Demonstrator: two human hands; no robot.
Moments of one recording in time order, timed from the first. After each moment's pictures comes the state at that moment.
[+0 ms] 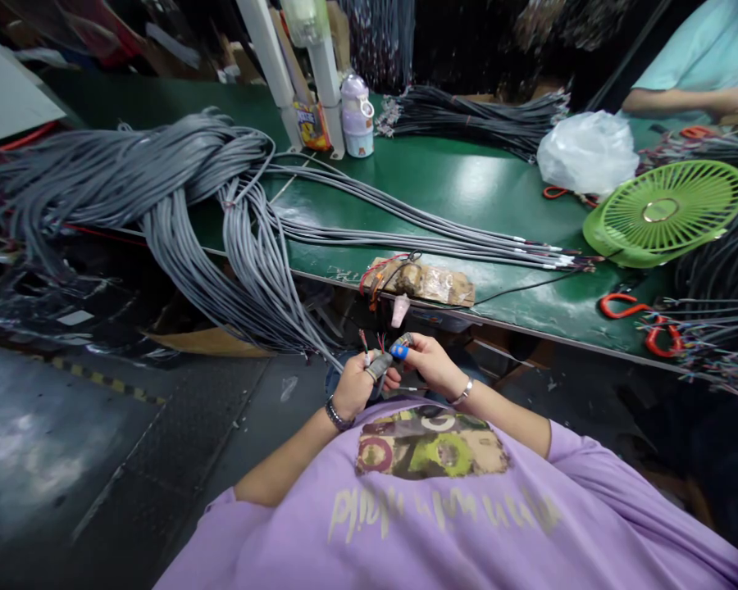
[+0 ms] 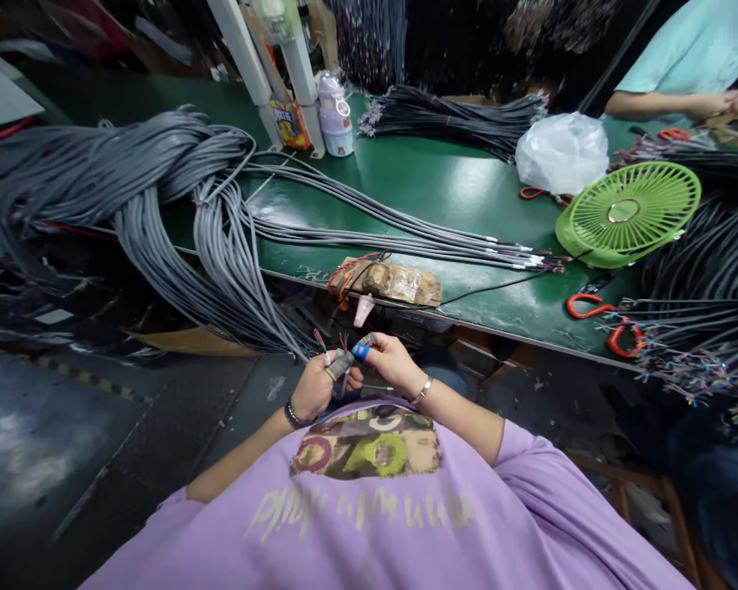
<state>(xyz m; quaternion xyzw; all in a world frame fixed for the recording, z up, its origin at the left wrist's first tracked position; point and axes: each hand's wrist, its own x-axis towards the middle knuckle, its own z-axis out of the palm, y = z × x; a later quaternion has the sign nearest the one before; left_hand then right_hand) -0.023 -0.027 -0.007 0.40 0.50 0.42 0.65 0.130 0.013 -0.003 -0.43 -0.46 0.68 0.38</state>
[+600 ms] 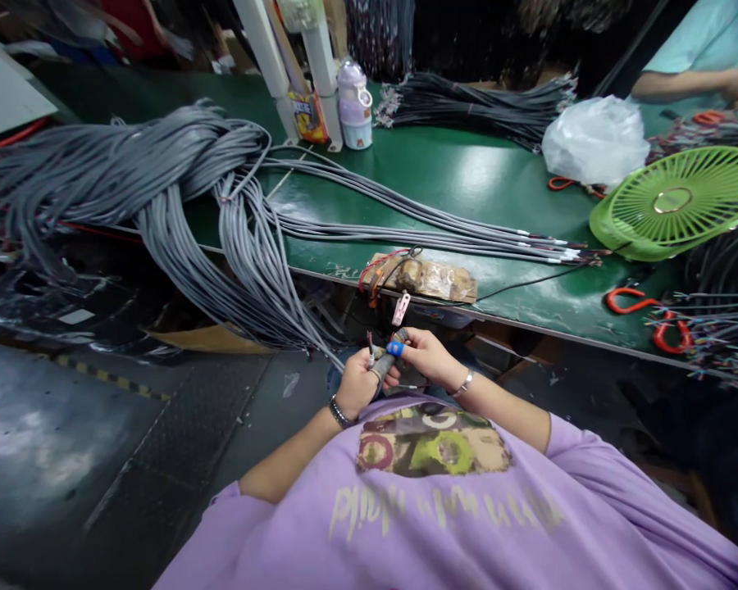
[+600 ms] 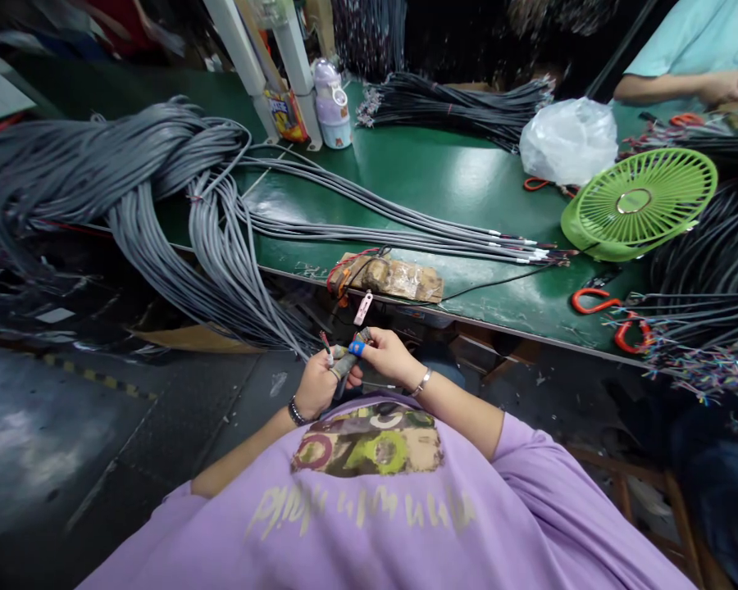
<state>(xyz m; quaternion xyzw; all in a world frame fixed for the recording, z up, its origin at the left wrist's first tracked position) -0.019 -0.027 -0.011 0.42 0.54 0.42 0.60 0.128 0.021 -0.002 -0.42 -0.53 0.66 0.34</state>
